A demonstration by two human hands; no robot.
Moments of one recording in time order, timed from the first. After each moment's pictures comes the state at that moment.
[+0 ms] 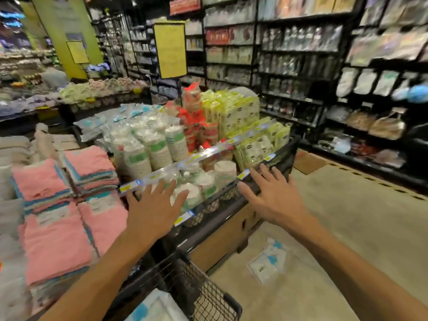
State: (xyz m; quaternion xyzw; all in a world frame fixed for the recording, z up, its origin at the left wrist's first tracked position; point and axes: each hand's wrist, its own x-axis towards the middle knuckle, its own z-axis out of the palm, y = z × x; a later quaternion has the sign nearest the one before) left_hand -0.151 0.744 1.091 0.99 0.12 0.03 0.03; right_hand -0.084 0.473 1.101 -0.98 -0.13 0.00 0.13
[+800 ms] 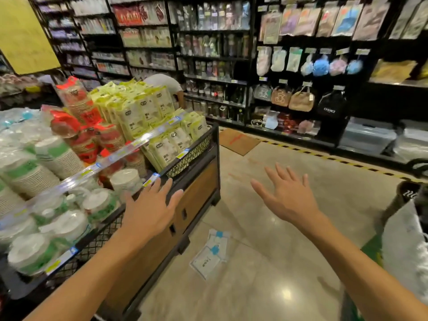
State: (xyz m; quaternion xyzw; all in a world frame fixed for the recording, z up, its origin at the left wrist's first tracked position) left_hand 0.024 0.431 1.045 1.00 -0.05 0.01 0.05; right_hand -0.006 0.108 1.057 -0.99 0.06 -0.03 0.15
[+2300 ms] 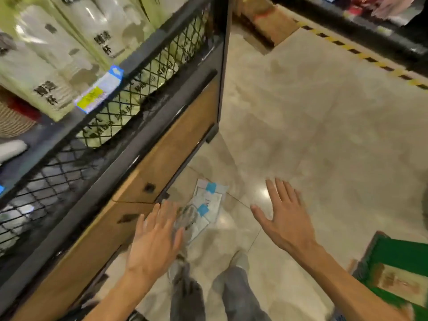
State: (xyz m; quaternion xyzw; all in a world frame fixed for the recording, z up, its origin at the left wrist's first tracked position) left_hand 0.356 0.362 0.604 0.96 -0.06 -0.28 0.00; right_hand 0.381 0.048 0.616 -0.98 0.03 0.16 0.11
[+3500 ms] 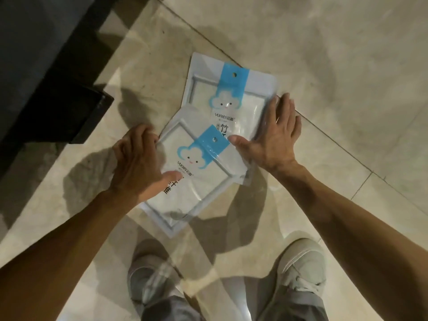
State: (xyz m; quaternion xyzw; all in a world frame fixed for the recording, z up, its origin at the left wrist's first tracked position) left_hand 0.379 0.423 -0.044 0.97 -0.02 -0.23 0.12; right_hand 0.407 0.141 -0.063 -0.96 0.13 0.16 0.21
